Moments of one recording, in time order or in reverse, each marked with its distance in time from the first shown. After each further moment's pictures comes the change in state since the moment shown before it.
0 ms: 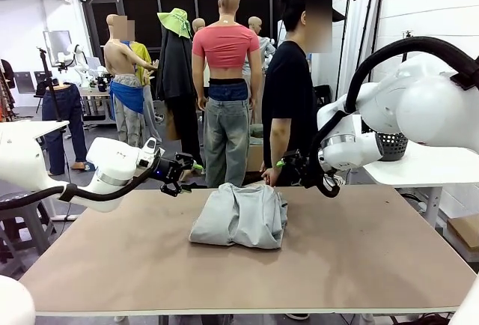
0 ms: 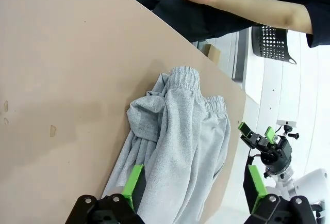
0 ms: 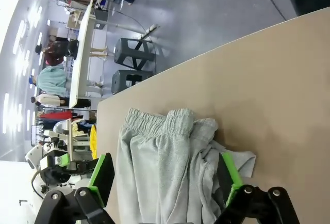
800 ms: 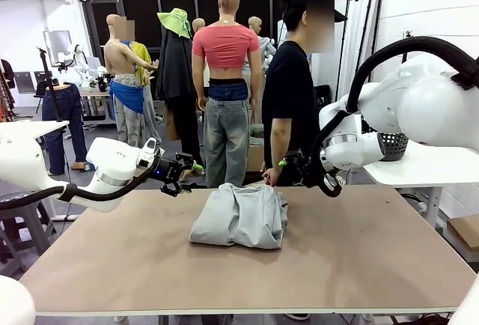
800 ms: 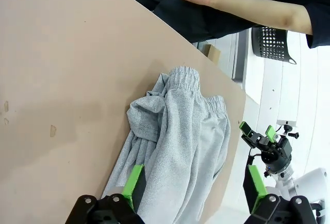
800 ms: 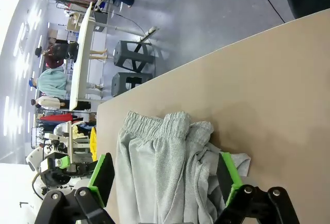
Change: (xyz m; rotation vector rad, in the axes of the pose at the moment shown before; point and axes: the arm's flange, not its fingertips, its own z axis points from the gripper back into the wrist) left arm 0.000 0.000 0.000 0.000 0.000 0.000; right arm 0.004 -0.003 0.004 -0.002 -0.009 -0.005
